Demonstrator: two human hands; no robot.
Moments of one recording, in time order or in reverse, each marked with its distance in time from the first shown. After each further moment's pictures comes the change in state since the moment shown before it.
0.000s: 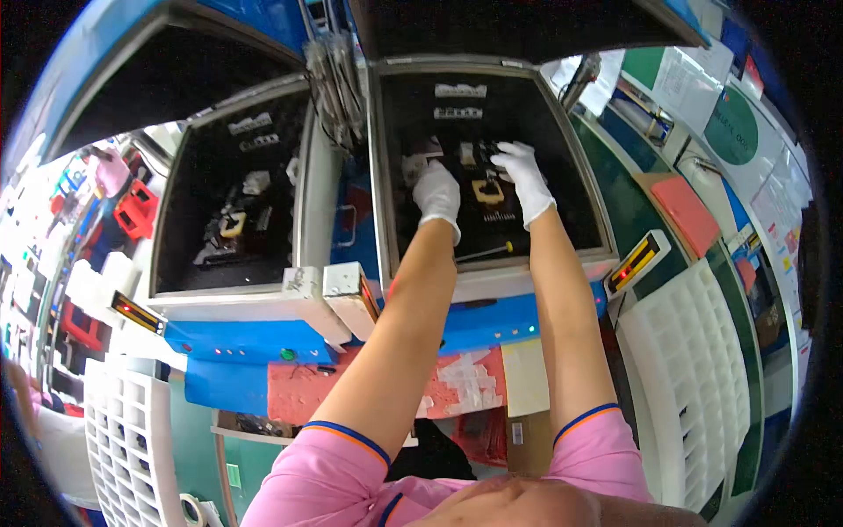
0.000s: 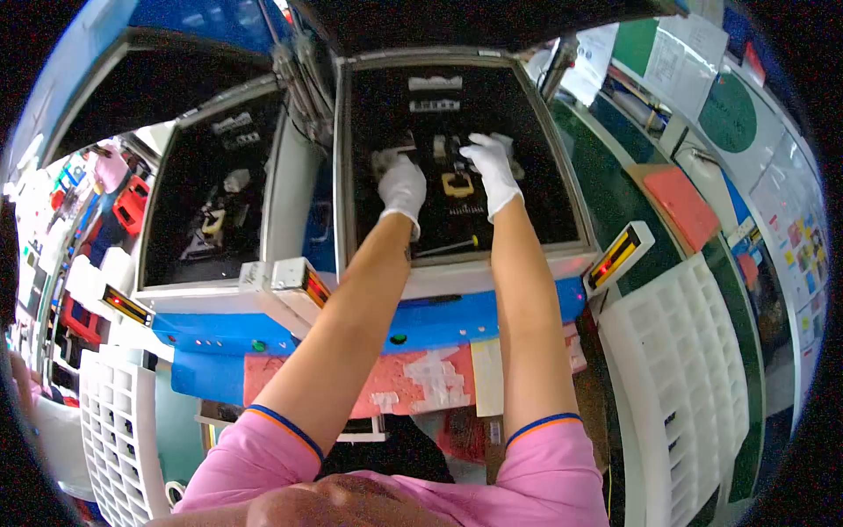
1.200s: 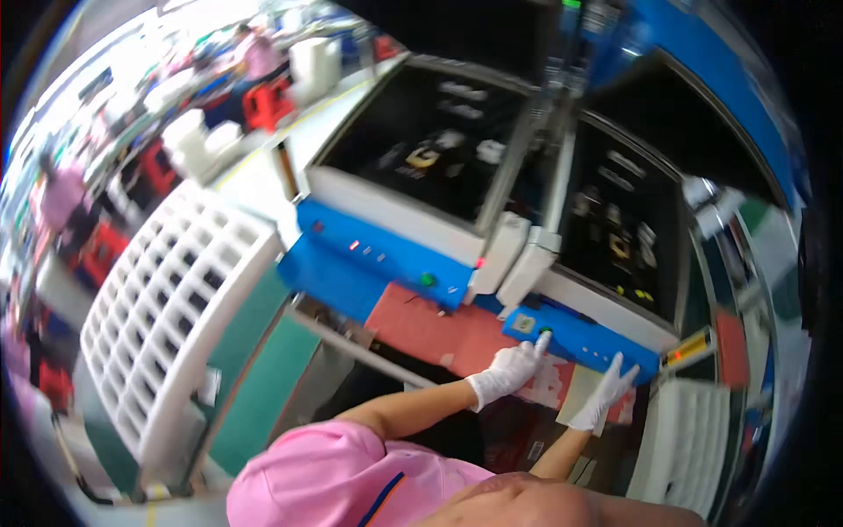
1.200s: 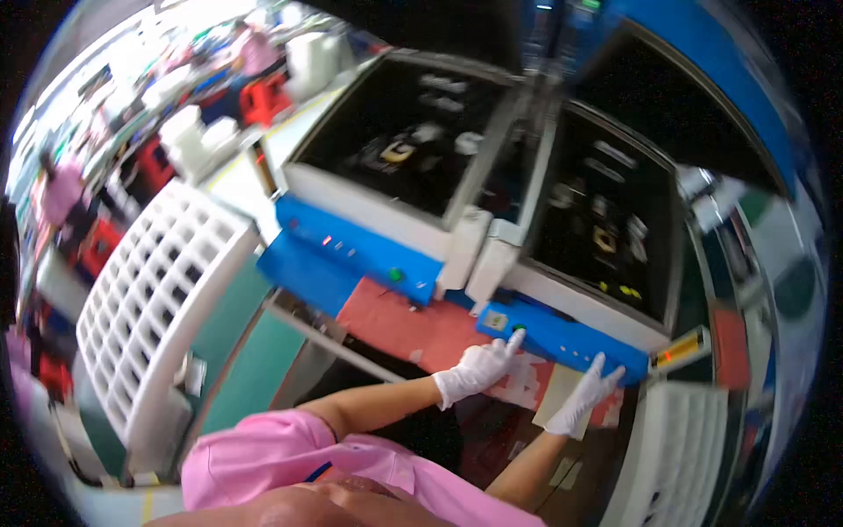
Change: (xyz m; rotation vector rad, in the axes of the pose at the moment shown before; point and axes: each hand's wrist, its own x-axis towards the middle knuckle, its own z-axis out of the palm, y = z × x) left_hand -0.305 -0.139 0.007 0.015 -0.079 0.336; right_hand -0.281 0.089 -0.051 -0.438 0.568 0.050
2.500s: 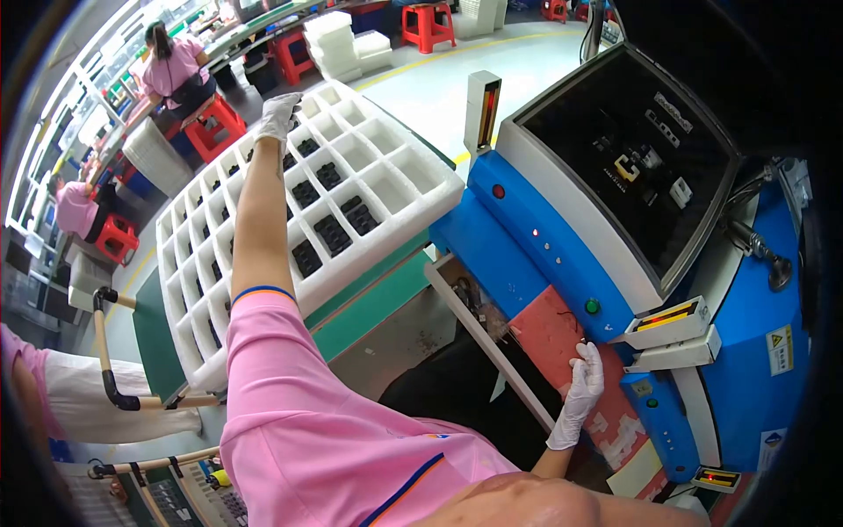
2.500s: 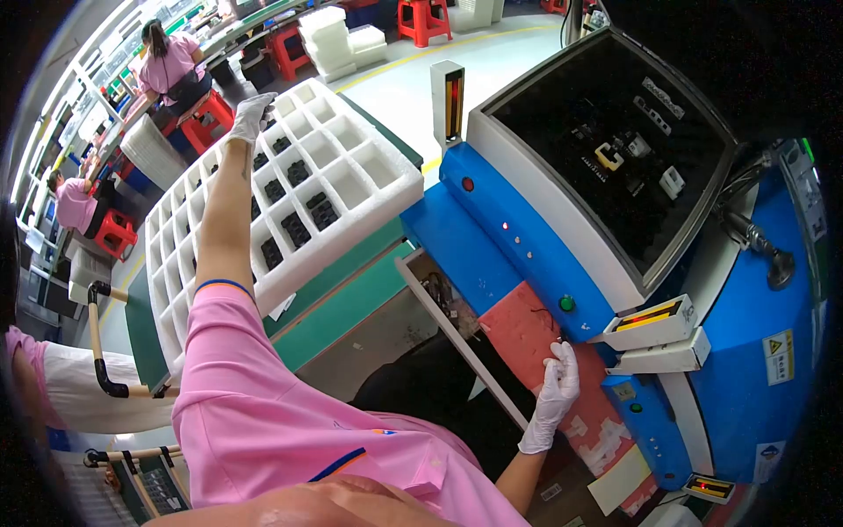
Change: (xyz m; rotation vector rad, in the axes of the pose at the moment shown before) left_hand -0.246 -0.545 -0.487 -0.544 1.109 -1.037; right_hand -0.230 -0.101 0.118 0.626 -1.131 -0.278
